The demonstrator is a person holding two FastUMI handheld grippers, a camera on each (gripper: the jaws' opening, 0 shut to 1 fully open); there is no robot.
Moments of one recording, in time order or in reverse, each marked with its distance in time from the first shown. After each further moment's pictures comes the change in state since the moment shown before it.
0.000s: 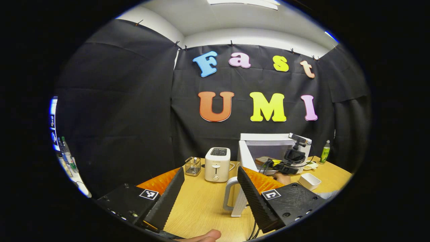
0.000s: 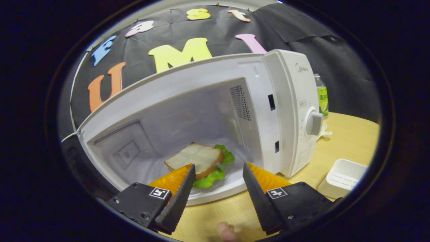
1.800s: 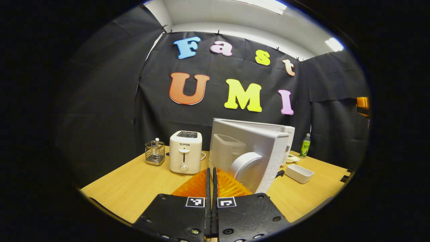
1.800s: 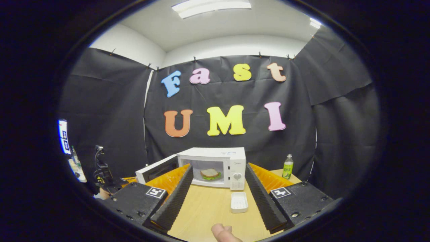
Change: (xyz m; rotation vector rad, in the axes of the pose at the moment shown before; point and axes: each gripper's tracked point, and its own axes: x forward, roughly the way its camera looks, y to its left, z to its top) left arm 0.090 -0.072 -0.096 -0.043 0.038 -0.313; right arm -0.449 -0.161 0.179 -0.269 -0.298 0.426
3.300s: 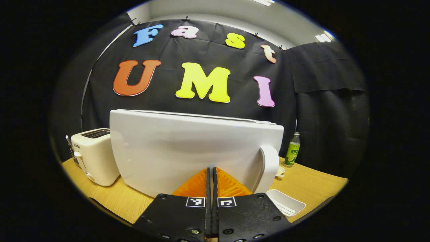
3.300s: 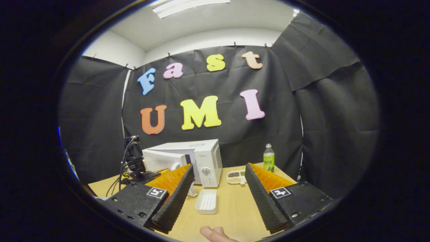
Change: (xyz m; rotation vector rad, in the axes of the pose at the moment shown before) left arm 0.205 -0.223 -0.003 -0.013 0.011 -0.188; right arm 0.054 -0.141 -0.059 0.062 0.060 -0.108
